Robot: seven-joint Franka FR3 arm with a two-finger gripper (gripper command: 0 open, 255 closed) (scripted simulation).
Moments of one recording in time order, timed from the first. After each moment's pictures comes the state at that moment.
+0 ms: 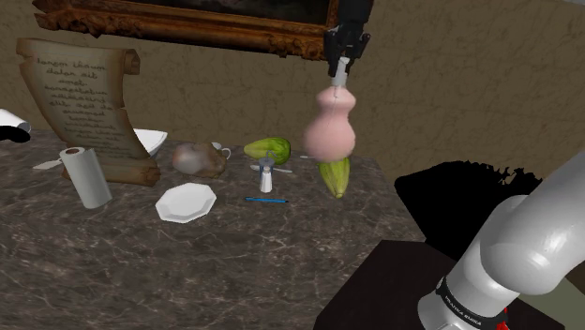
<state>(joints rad) -0.04 -0.22 0.07 -1.61 -0.02 1.47 0.20</state>
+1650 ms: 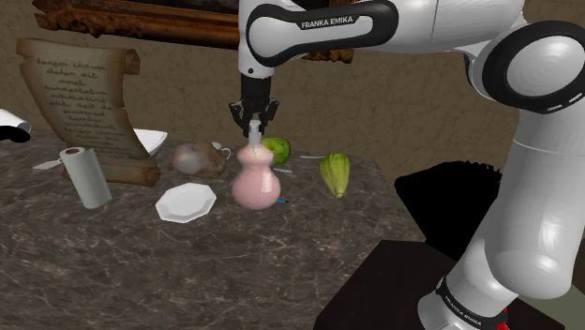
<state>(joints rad) 0.10 0.24 0.22 -1.55 -0.11 1.84 0.51</state>
